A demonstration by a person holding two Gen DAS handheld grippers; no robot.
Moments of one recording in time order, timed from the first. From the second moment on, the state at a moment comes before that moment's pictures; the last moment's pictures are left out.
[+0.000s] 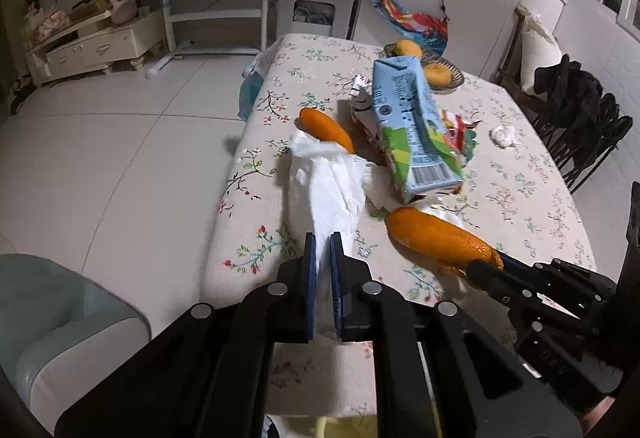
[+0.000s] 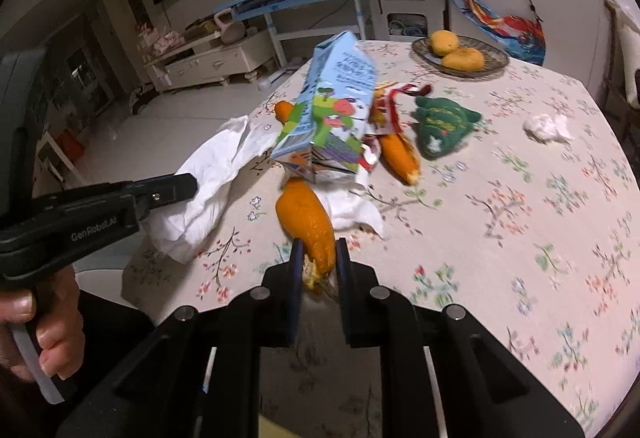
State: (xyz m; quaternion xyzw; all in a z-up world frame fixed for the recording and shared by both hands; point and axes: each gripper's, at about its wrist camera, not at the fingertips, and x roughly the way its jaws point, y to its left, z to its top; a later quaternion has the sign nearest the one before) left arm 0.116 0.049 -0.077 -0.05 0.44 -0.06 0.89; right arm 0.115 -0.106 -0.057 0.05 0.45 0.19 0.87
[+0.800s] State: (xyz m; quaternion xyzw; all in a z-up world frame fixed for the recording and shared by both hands) left arm 0.140 0.022 -0.102 -0.01 0.48 -0.02 0.88; right arm 0.060 -0.148 -0.043 0.10 0.44 0.15 0.88
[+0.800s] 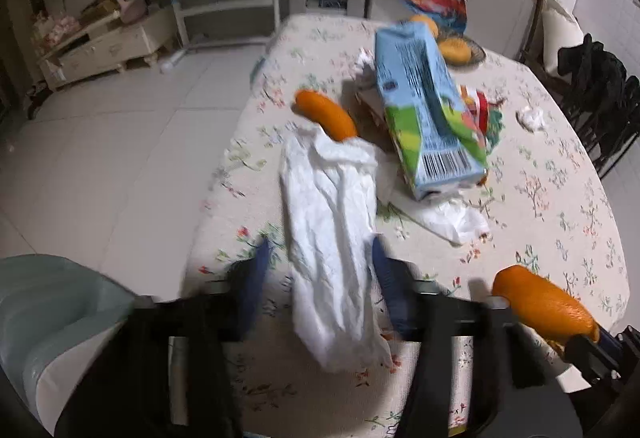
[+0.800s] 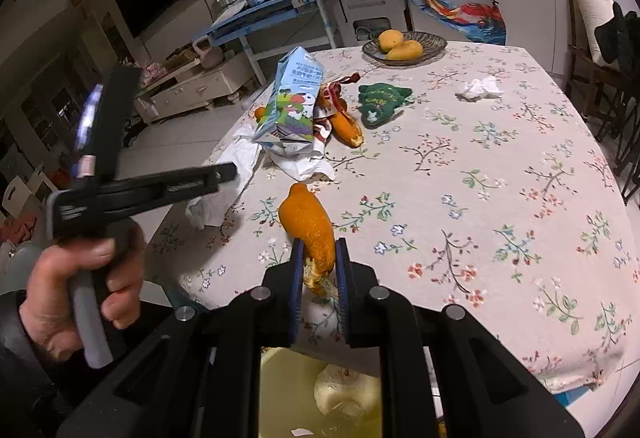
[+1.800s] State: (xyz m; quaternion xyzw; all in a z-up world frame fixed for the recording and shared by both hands) left arm -0.008 0.033 -0.054 -0.03 0.39 -0.13 0.91; right arm -0.041 -0.132 -0.033 0.09 0.45 0.18 0.87
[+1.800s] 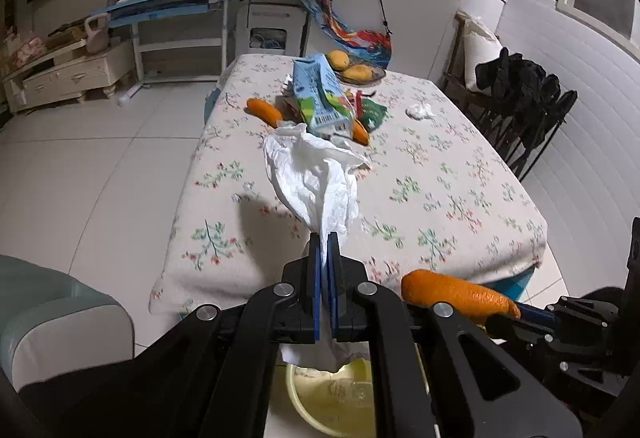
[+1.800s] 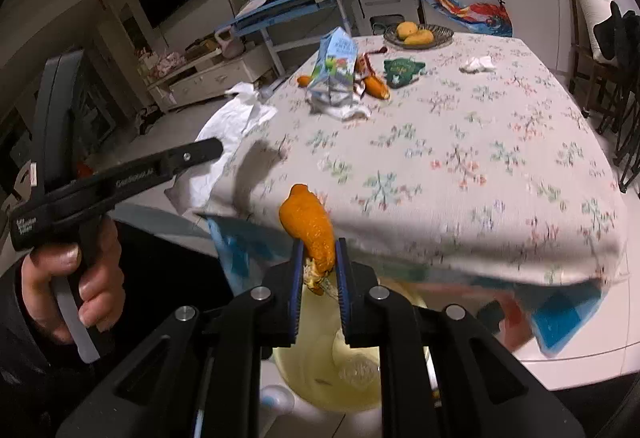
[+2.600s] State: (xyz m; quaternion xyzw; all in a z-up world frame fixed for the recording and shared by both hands) left arm -0.065 0.000 -0.082 0.00 0.44 -0.20 0.87; right arm -0.071 -0.126 -0.066 0.05 0.52 0.14 0.84
